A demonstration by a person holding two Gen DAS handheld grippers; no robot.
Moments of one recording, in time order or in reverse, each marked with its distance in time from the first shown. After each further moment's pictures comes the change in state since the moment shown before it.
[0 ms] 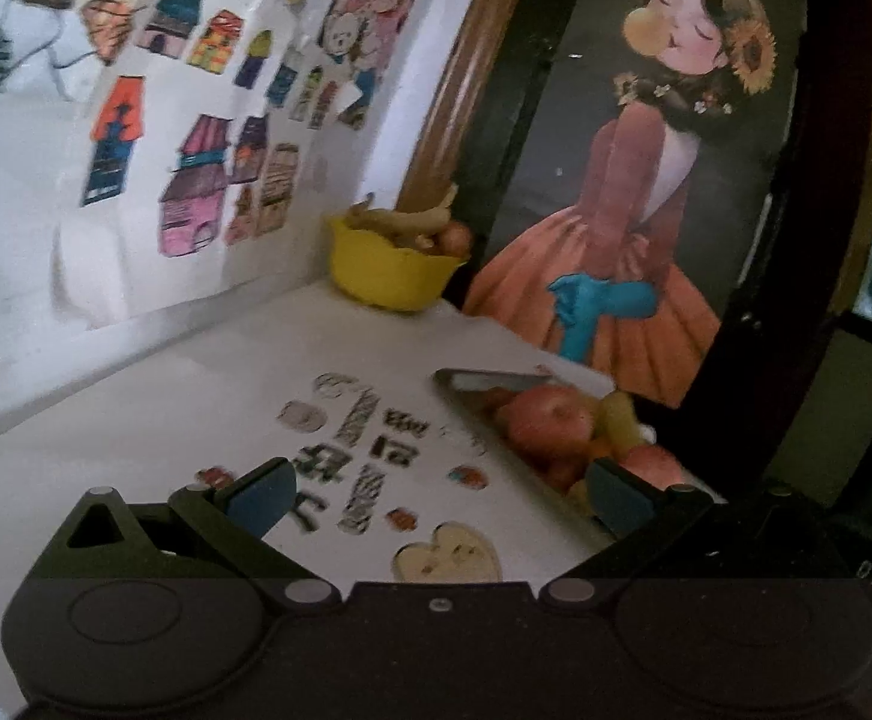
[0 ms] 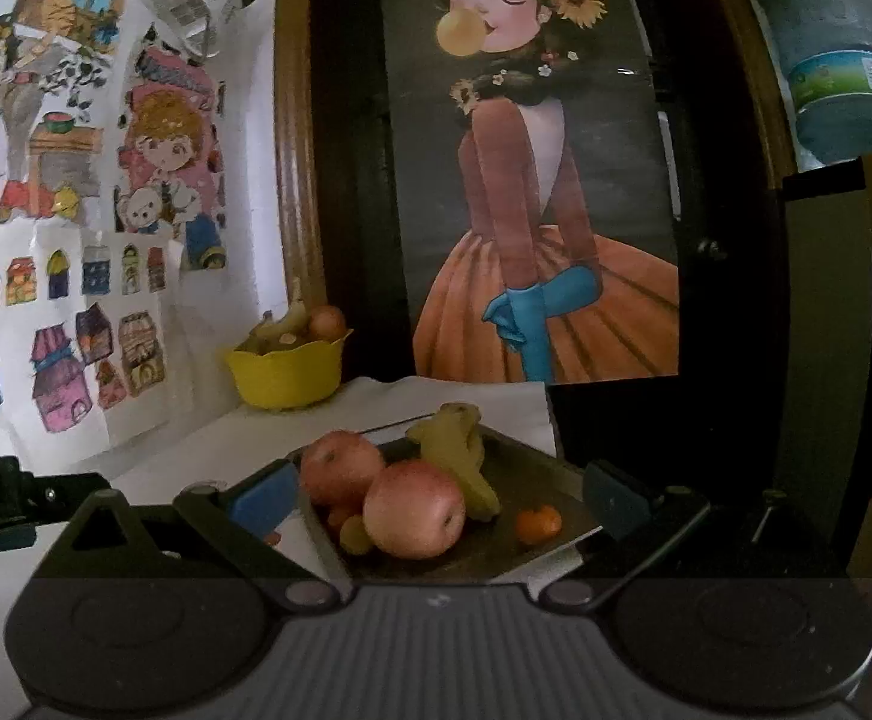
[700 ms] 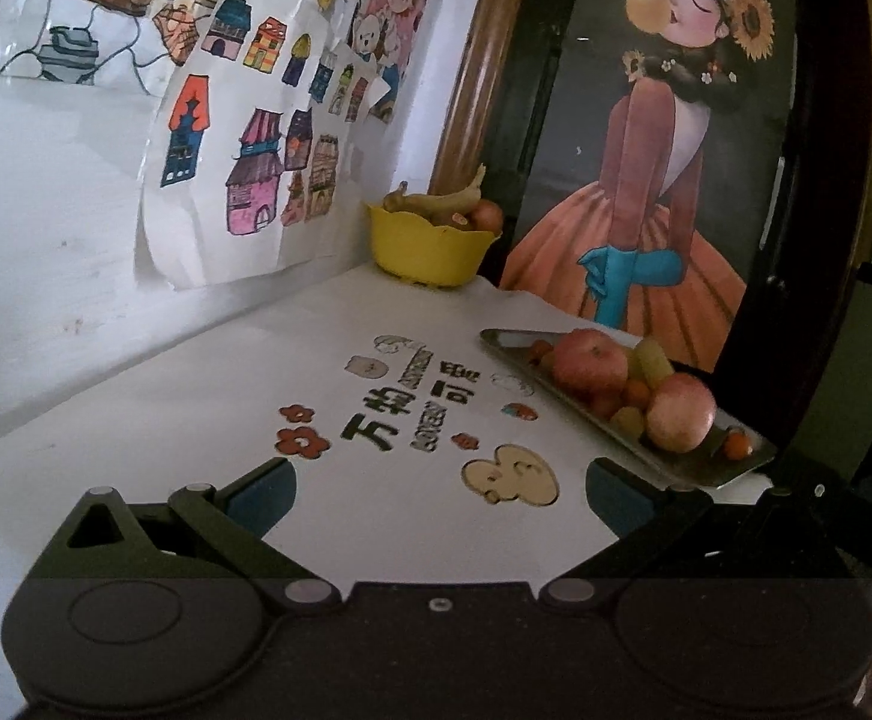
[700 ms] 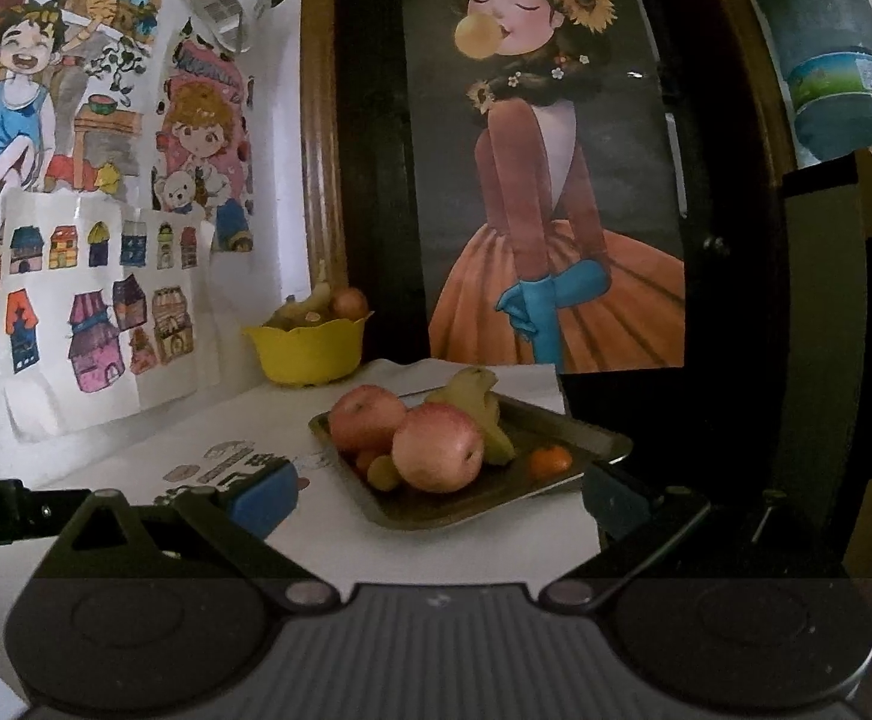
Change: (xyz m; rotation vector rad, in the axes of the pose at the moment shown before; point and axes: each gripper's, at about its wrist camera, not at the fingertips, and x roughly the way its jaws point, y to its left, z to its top) left arm -0.040 0.011 -0.036 0.069 0.005 0.076; right arm -0.032 0.005 -0.035 -0.019 -0.010 0.026
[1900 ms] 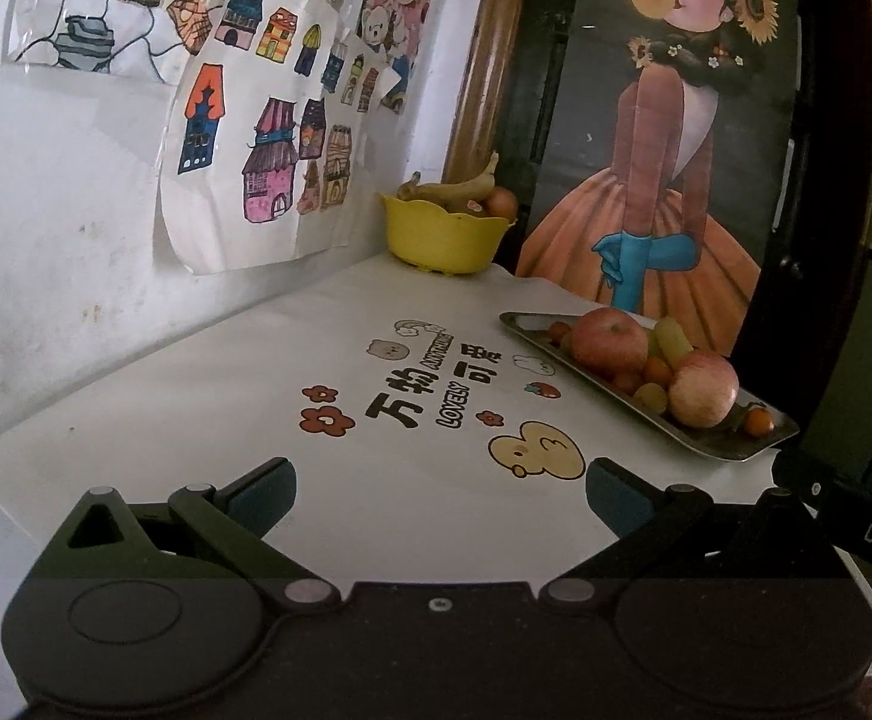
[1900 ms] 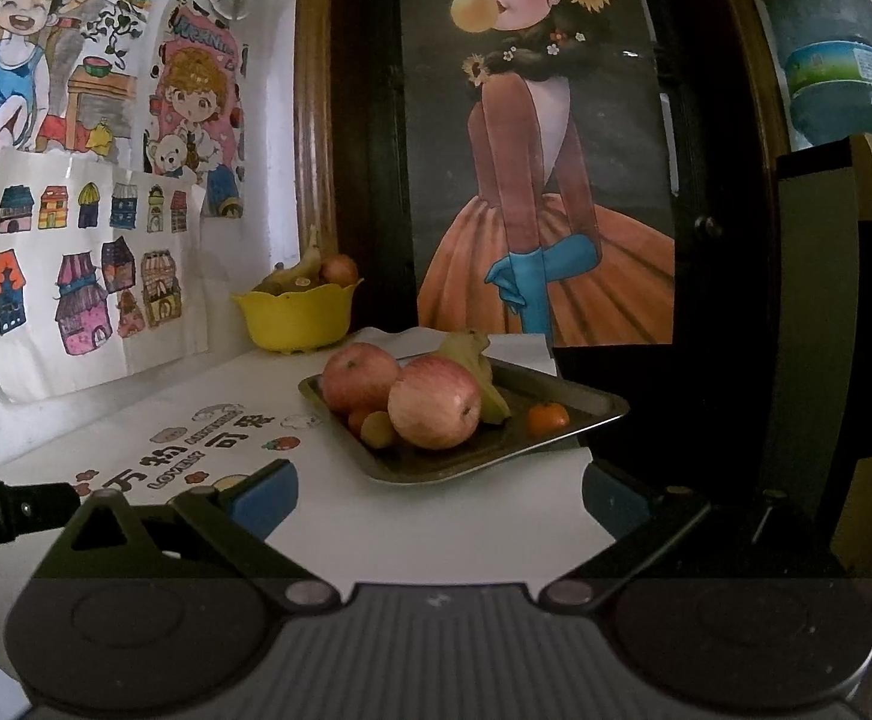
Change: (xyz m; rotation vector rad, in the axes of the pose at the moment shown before) left arm 0.001 0.004 -0.009 0.019 0.011 0.029; right arm 0.006 0.008 -0.012 -0.016 0.050 -0.036
